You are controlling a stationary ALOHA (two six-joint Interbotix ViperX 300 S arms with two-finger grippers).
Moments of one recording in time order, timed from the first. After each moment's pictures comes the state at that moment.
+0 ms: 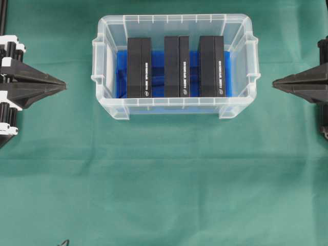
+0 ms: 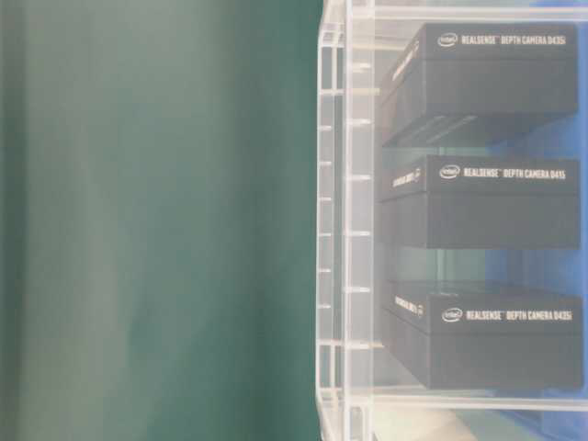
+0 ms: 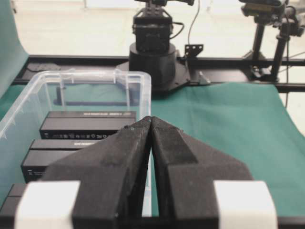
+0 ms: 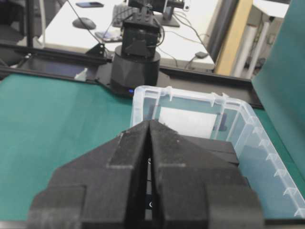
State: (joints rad) left arm 0.00 -0.96 1.17 0.00 -0.29 0.00; right arm 0.00 -0.96 1.17 0.00 -0.29 0.00
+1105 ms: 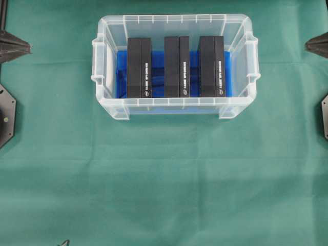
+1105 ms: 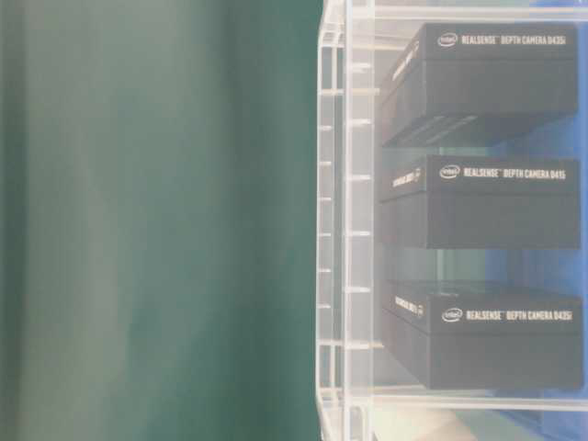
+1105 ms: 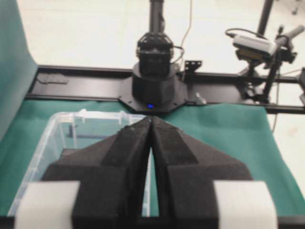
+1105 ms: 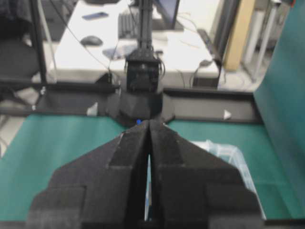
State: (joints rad) left arm 0.02 -0.94 0.63 0.02 0.34 -0.04; right arm 0.00 -0.90 0.60 0.00 0.32 0.10
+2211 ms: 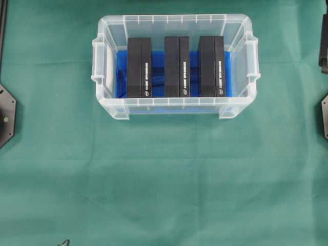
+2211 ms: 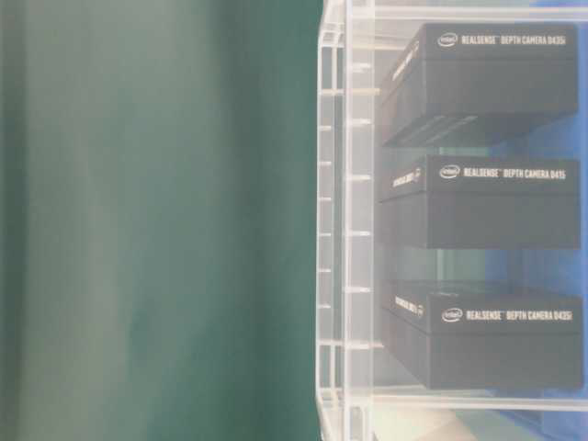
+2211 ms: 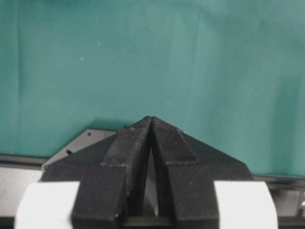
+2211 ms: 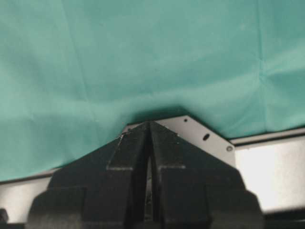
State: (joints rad) left arm -0.10 -0.81 0.44 0.01 1.50 -0.25; right arm 0.00 -0.65 0.41 -0.03 1.57 0.34
